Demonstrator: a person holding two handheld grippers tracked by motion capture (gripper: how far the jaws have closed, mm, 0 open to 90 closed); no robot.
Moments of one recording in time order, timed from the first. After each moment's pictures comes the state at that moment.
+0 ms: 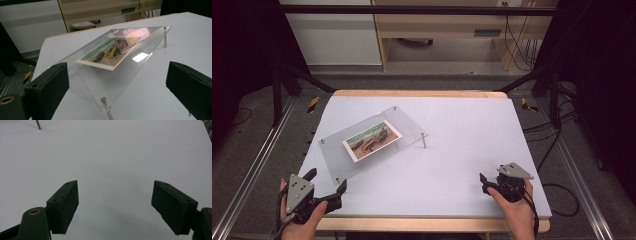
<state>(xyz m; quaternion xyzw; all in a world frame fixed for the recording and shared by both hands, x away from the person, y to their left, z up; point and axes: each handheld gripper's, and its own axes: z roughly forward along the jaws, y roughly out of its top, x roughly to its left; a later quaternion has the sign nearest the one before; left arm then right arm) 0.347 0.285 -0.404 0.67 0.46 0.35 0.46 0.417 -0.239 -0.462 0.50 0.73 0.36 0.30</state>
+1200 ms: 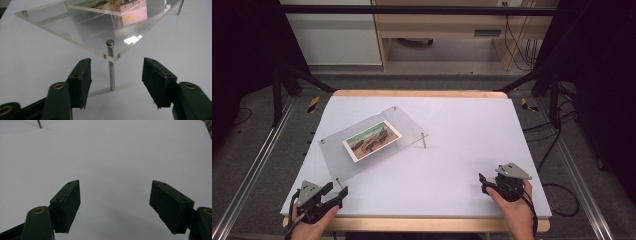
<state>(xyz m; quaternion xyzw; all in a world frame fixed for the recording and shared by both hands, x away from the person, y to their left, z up) 0.368 0.293 -0.468 0.69 0.53 0.26 0.42 0.417 -0.236 -0.463 0.50 0.73 0.36 0.30</state>
